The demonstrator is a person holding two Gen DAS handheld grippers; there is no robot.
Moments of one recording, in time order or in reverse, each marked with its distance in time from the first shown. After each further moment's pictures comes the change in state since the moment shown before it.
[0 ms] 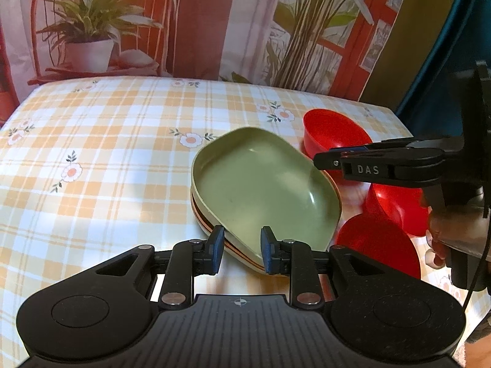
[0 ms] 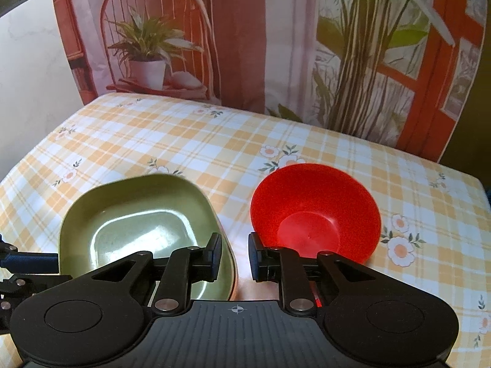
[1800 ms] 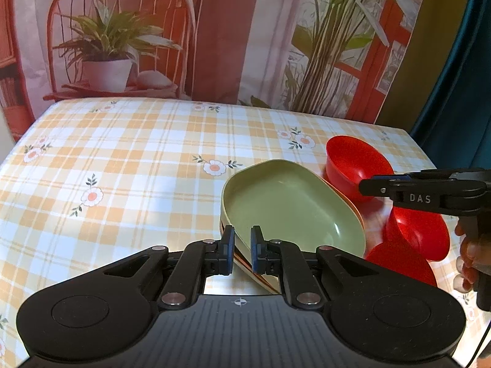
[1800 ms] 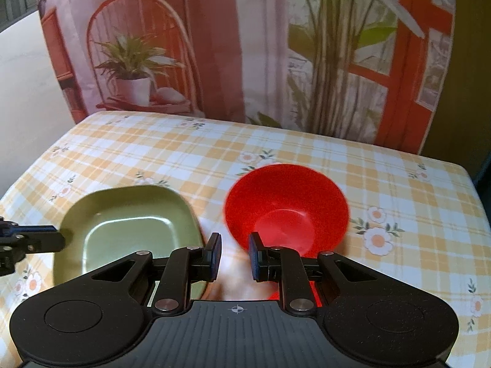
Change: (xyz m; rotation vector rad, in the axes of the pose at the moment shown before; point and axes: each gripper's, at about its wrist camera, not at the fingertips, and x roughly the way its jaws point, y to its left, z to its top) left arm 0.000 0.014 0.011 -0.017 -0.074 0.050; right arm -0.015 -0.014 -0.008 0.056 -0.033 0.000
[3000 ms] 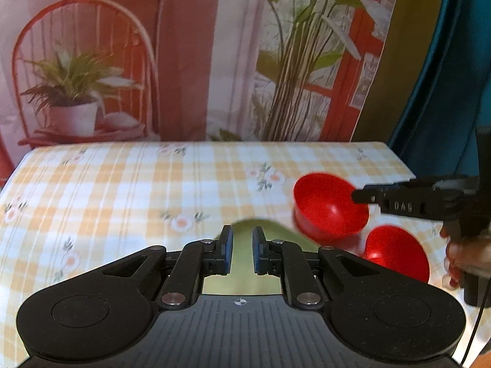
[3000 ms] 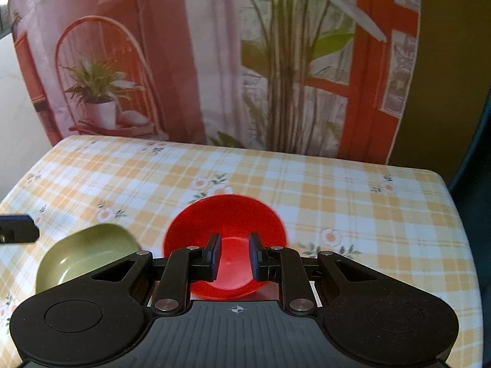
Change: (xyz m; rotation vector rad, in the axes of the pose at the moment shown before) left arm 0.007 -0.038 0.060 0.107 -0.052 -0.053; right arm -0.005 -0.062 0.022 0.075 -0.040 -0.084
